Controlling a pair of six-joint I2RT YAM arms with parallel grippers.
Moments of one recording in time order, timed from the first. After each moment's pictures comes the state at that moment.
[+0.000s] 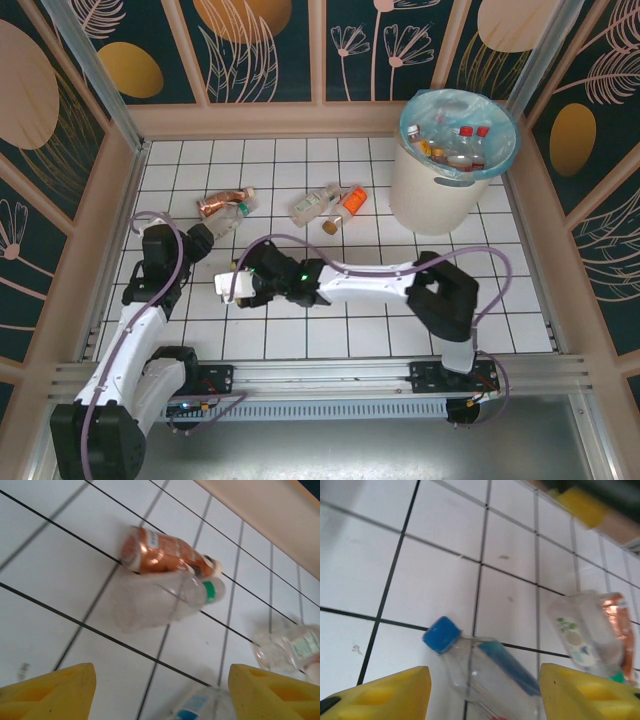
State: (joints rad) left arm -0.03 0.84 0.52 -0.26 -0.04 -0.64; right arm 1.24 1.91 1.32 -0.06 -0.02 -0.74
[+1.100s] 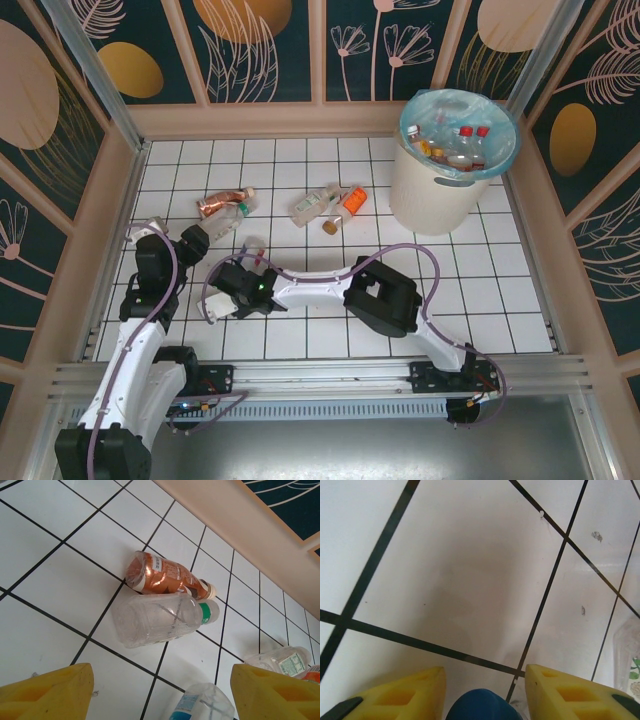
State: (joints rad) left arm -0.01 0.72 0.46 -0.22 -0.02 -0.67; right arm 1.29 2.26 1.64 -0.26 0.14 -0.98
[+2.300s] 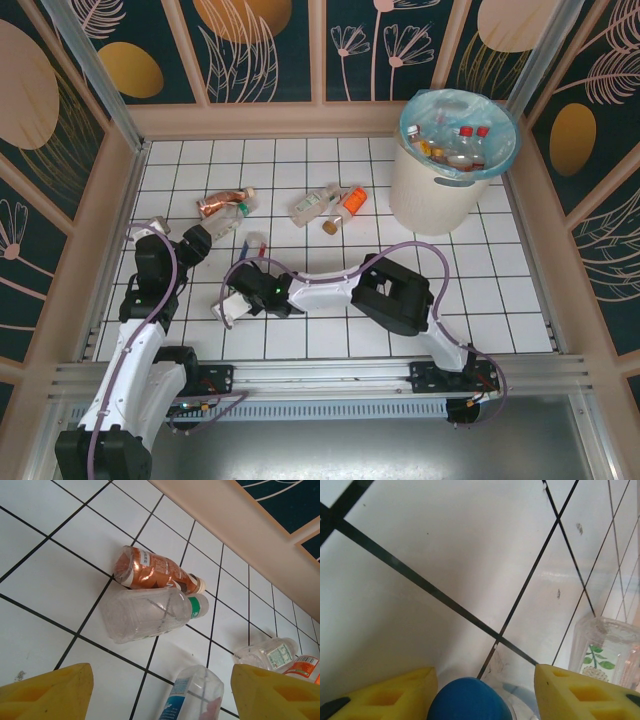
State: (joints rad) left arm -0.01 0.71 0.46 -0.22 0.03 -0.67; right arm 1.26 2.18 1.43 -0.01 0.19 -1.24
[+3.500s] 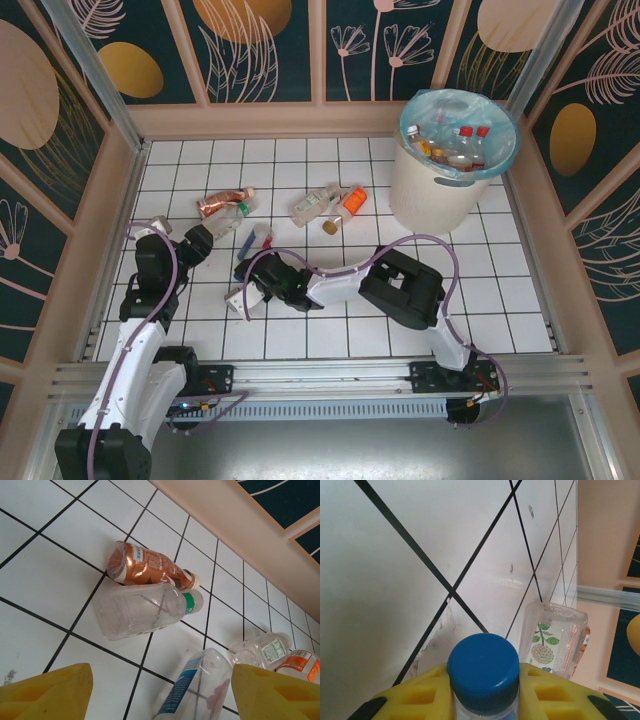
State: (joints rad) left arm -0.01 0.72 0.46 -0.22 0.05 -0.67; right arm 1.18 2.12 1.23 0.33 0.11 -1.44
